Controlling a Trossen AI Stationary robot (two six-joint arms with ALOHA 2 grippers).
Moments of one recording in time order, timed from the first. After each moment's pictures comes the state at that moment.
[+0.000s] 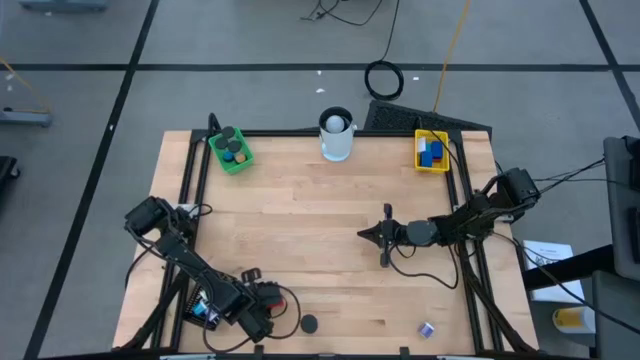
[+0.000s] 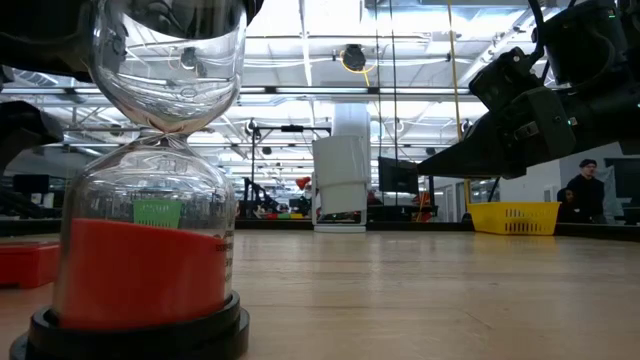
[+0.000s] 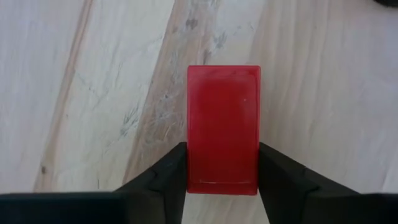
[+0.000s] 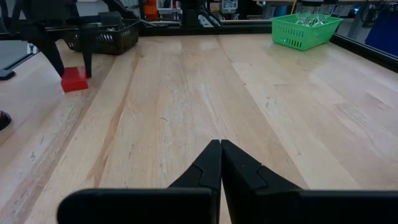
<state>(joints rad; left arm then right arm) -0.76 1.88 1.14 -0.68 -0.19 -1.05 0.28 1.64 0.23 1.17 0.36 0.12</state>
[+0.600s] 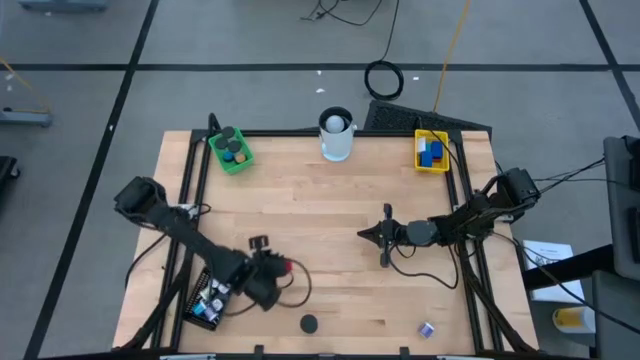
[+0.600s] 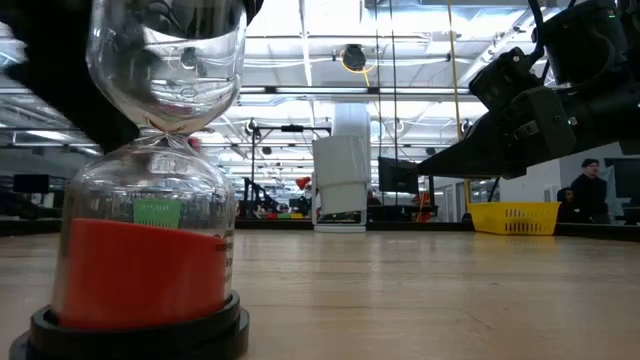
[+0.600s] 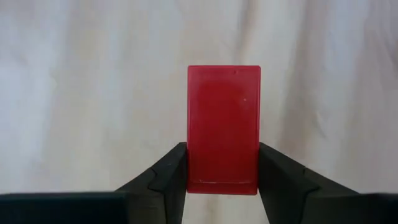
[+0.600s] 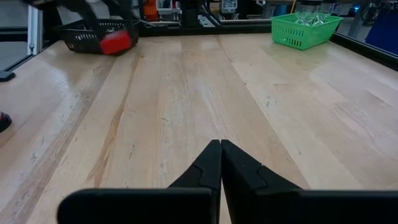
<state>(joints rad) -0.62 1.71 1.14 -0.81 -0.38 -0.74 0.28 1.64 0.23 1.17 0.36 0.13</state>
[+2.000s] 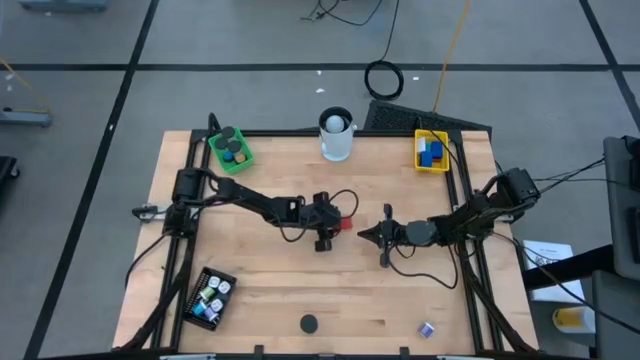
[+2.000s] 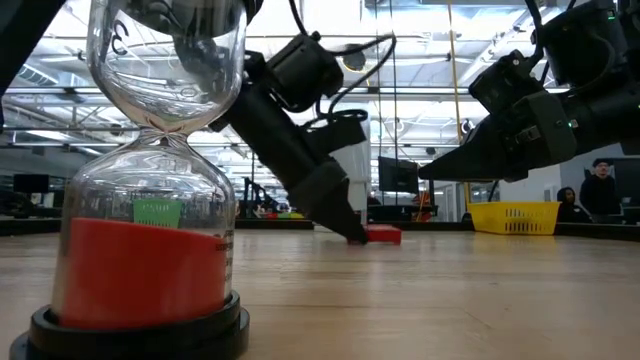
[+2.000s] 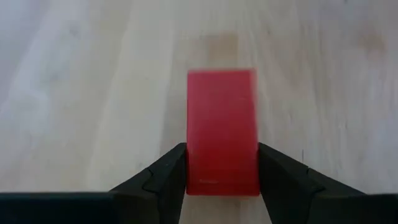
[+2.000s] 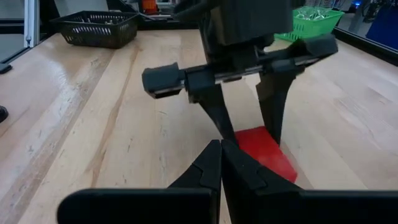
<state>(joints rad) 0.00 2.03 1.10 0.11 -0.10 0.07 0.28 1.64 0.23 1.15 0.37 0.13</state>
